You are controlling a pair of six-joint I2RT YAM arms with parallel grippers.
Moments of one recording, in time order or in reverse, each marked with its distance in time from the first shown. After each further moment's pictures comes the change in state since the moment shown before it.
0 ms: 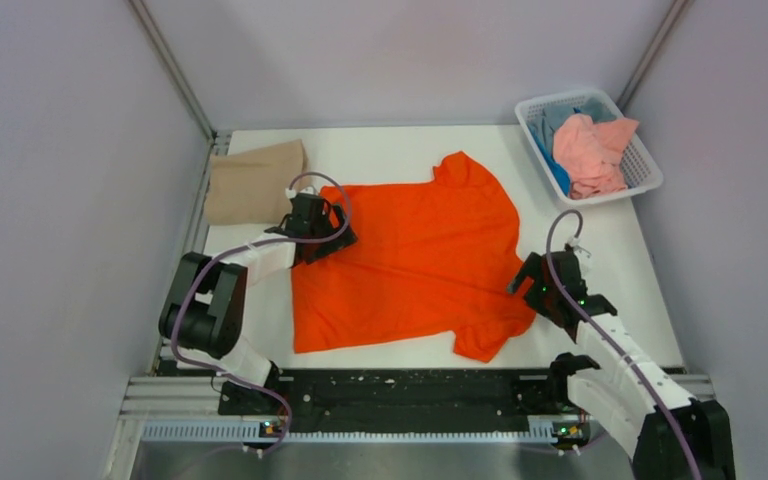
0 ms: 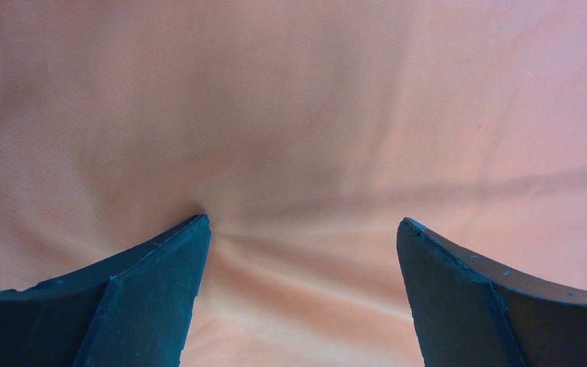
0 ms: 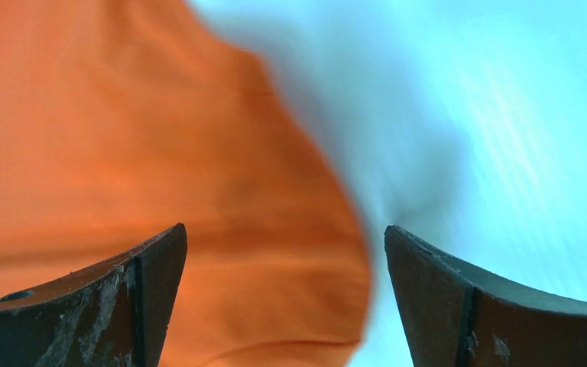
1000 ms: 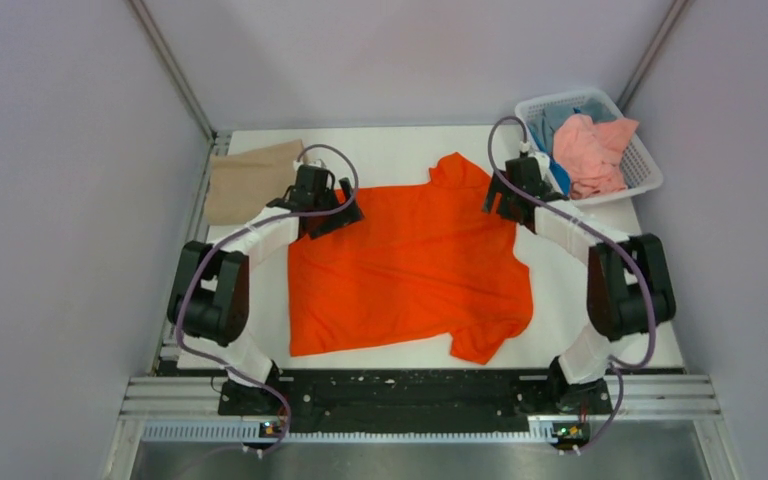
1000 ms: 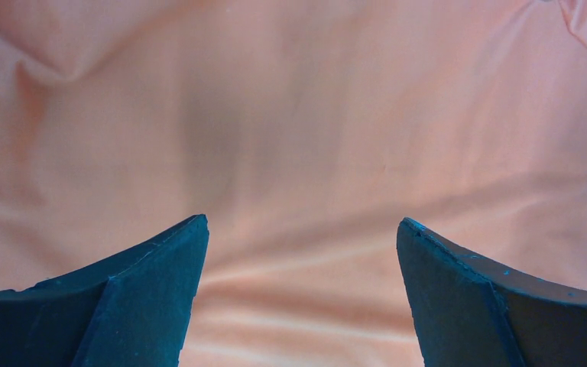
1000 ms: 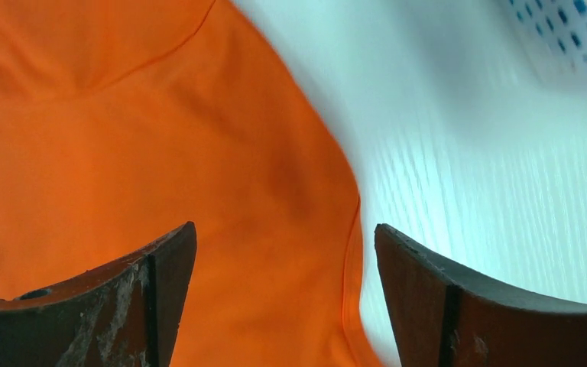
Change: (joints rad) left arm 0.000 0.038 0.229 -0.160 0.052 0.059; right arm 0.054 0.692 0.640 0.160 0.121 -0.276
